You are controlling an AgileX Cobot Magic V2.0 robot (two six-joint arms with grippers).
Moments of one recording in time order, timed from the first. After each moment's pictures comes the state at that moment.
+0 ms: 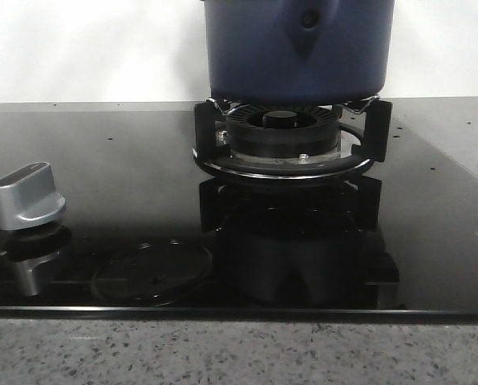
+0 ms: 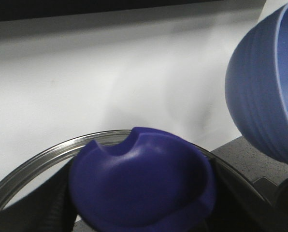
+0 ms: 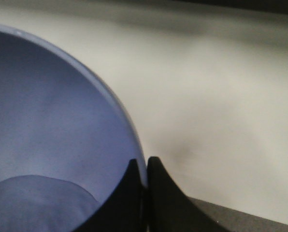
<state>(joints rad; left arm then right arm) -0.21 1.62 -1.44 -1.56 0.42 1.64 0.22 1.64 -1.64 -0.16 0.34 0.08</state>
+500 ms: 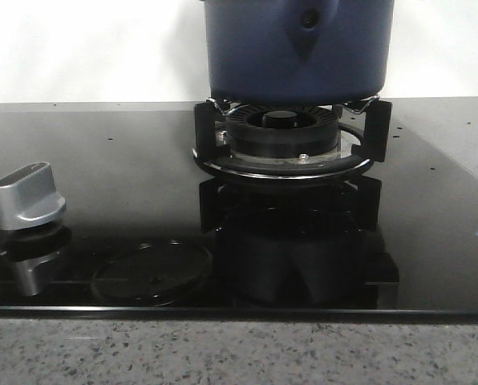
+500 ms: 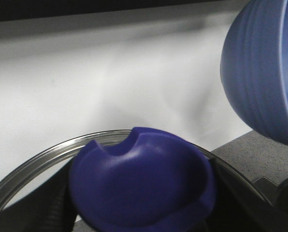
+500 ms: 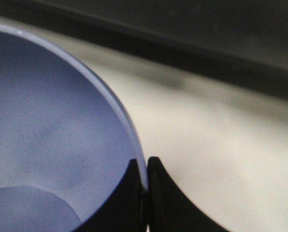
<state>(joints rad) -0.21 1.62 -1.44 -1.56 0.42 1.64 0.22 1.64 -1.64 -0.32 0.19 0.07</state>
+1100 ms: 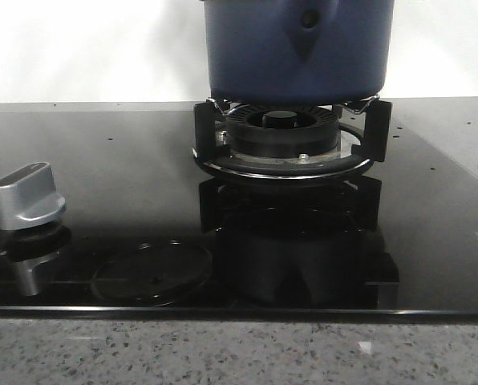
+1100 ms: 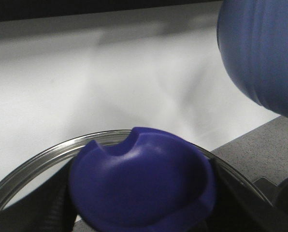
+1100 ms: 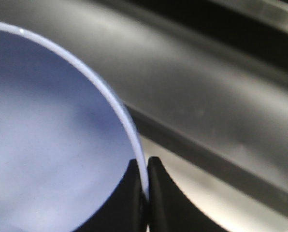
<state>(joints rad) -0.21 1.62 -1.44 -1.56 0.42 1.64 0.22 1.64 -1.64 -0.53 -0.03 0.07</state>
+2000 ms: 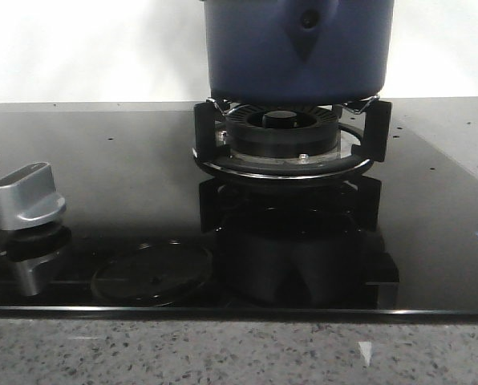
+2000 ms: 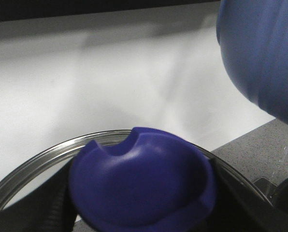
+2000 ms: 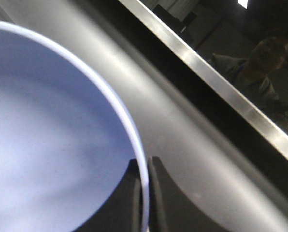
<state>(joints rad) -0.21 1.62 -1.44 -1.56 0.42 1.64 0.22 1.64 -1.64 -0.82 -0.21 0.00</state>
